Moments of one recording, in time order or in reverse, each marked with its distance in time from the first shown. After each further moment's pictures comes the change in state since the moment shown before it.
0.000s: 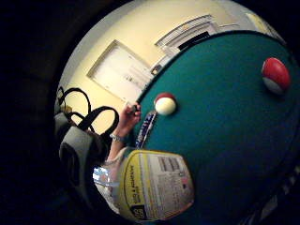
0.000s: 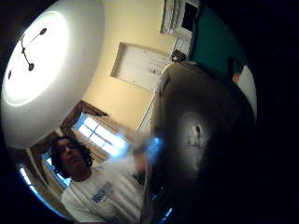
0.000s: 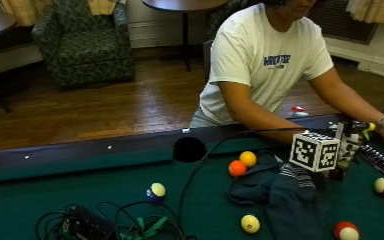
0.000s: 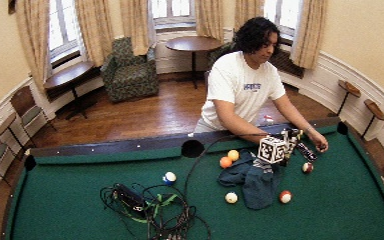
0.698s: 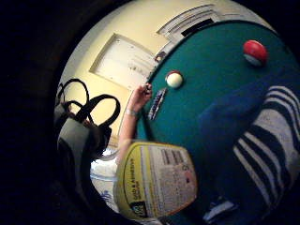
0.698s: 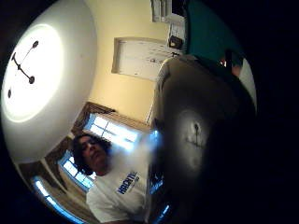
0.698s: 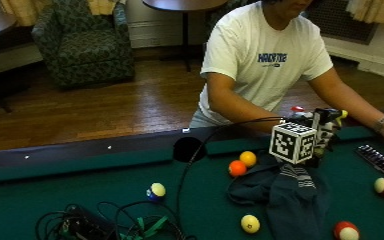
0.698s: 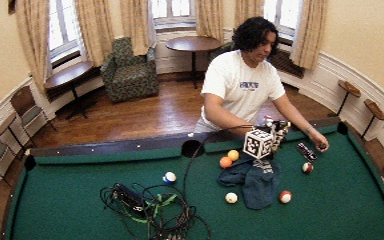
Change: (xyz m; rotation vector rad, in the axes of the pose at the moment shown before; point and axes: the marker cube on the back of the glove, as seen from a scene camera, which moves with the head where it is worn) arm -0.026 0.051 -0.047 -0.153 -0.064 0.058
